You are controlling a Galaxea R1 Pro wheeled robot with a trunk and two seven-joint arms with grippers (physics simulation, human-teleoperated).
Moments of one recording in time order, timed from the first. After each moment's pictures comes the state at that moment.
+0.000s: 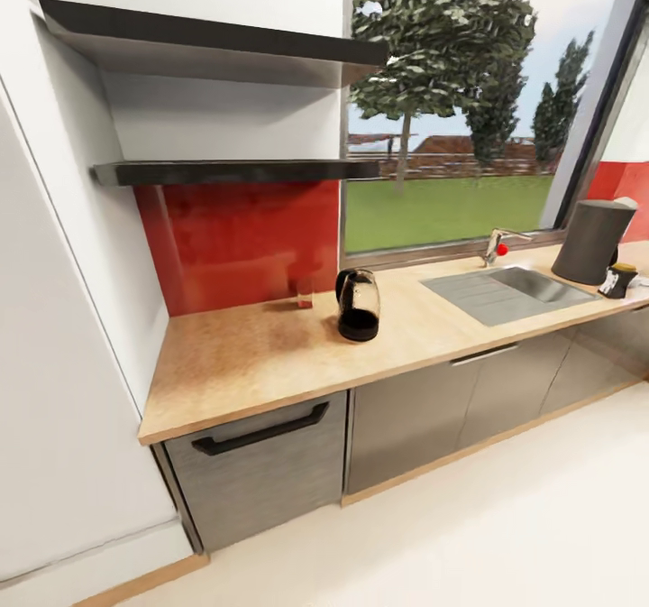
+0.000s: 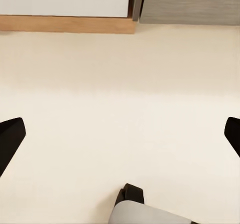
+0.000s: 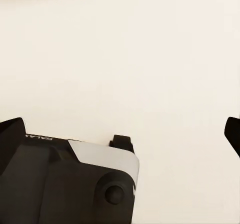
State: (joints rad) left arm -0.32 0.15 0.64 -0.18 -0.26 -0.09 -0.12; right arm -0.39 0.03 0.41 -0.03 -0.25 0.01 -0.02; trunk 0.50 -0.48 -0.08
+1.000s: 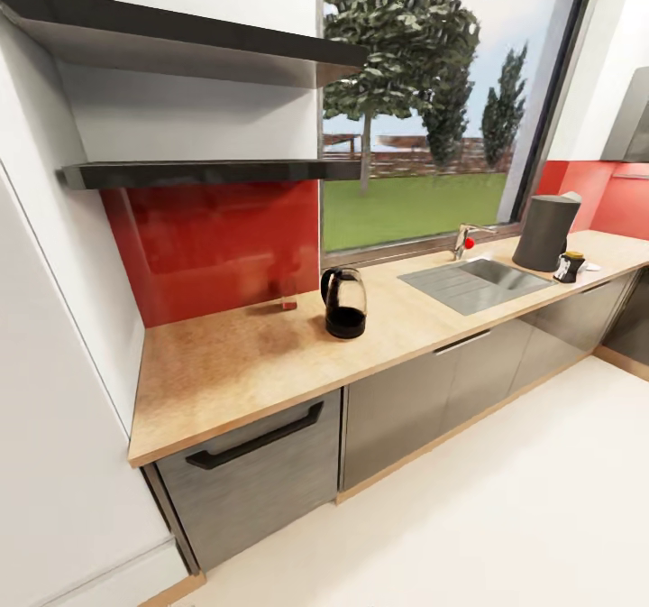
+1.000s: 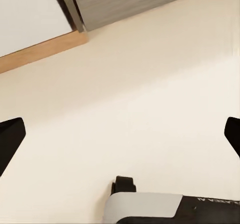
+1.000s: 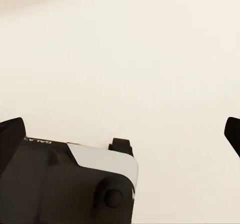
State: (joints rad) left arm -0.32 0.06 0.62 -0.19 -0.48 -0.11 -0.13; right arm -0.40 0.03 0.41 -0.03 -0.26 0.00 -0.03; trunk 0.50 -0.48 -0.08
